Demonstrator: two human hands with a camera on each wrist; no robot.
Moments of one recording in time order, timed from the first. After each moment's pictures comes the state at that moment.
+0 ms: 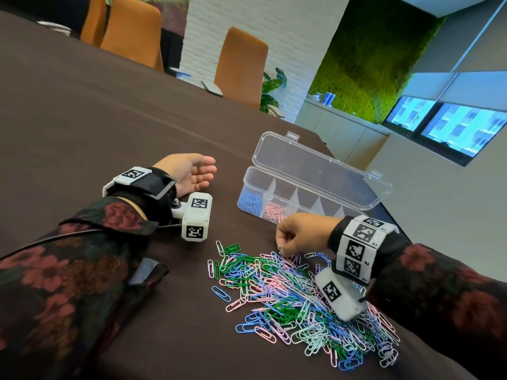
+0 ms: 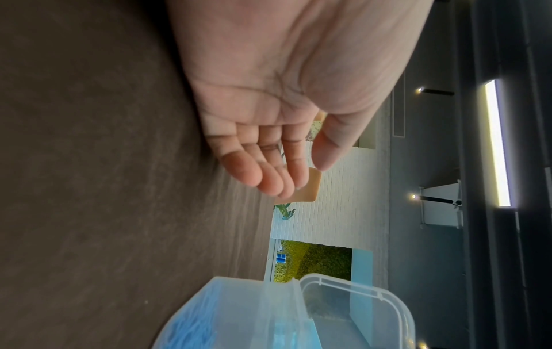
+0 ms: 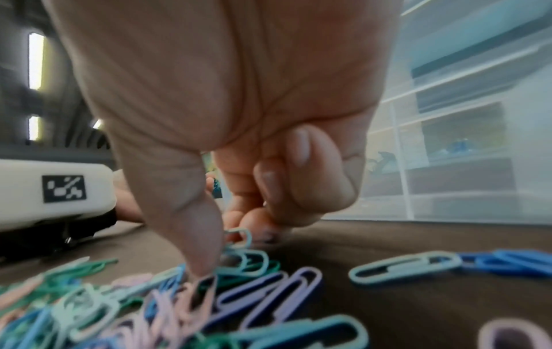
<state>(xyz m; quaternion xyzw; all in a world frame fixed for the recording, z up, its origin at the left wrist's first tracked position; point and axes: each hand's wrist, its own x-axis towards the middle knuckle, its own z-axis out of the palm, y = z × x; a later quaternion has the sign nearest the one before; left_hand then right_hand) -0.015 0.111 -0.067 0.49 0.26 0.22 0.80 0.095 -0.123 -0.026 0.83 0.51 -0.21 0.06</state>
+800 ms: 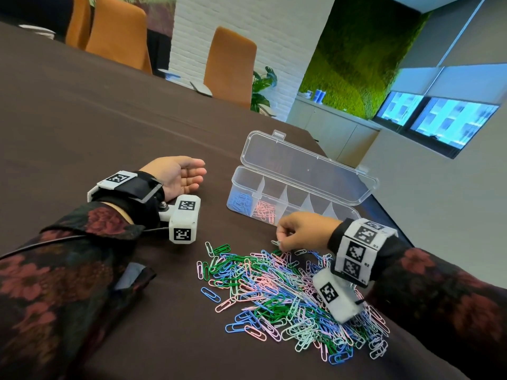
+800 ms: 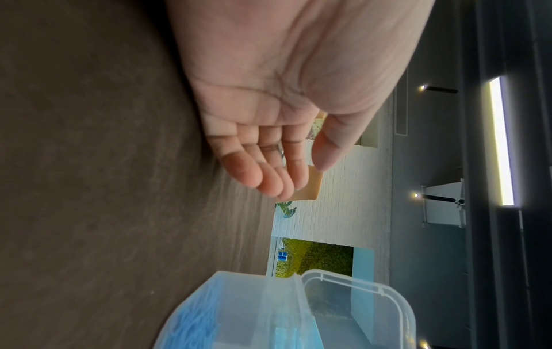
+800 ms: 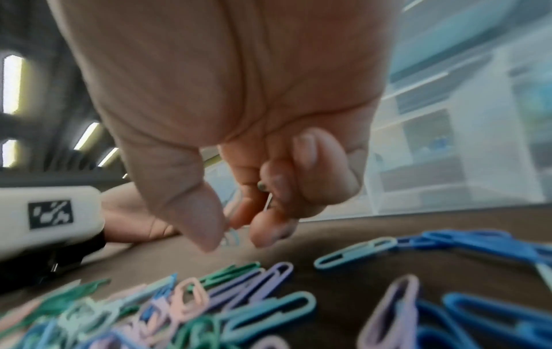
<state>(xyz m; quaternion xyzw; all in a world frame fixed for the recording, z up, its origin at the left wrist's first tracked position) -0.015 0.110 -0.067 0.50 0.26 0.21 0.80 0.102 -0.143 -0.025 0.86 0.48 -0.19 0.00</state>
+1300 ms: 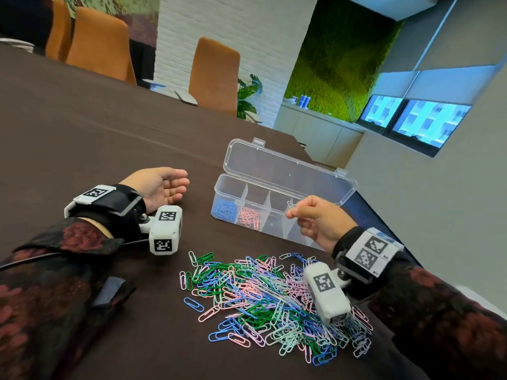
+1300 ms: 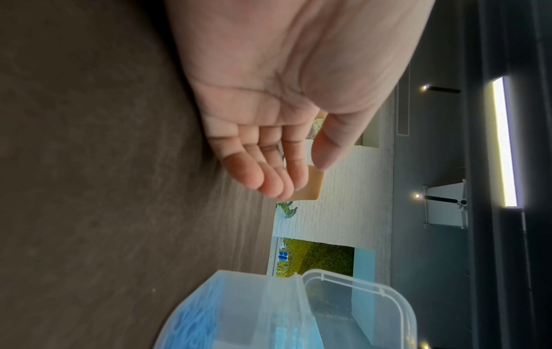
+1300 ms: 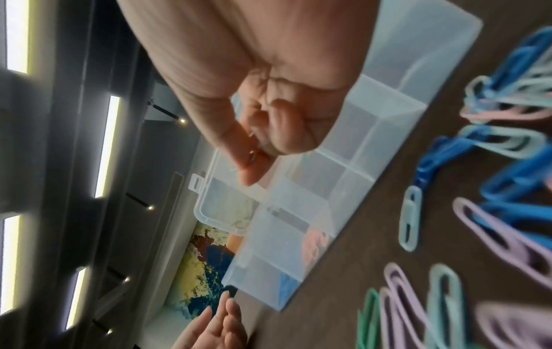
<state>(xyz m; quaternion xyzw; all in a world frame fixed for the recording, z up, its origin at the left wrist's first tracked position) -0.013 0.113 -0.070 0.49 0.25 0.20 0.81 0.117 -0.174 -0.016 0.73 0.22 -0.24 -0.61</state>
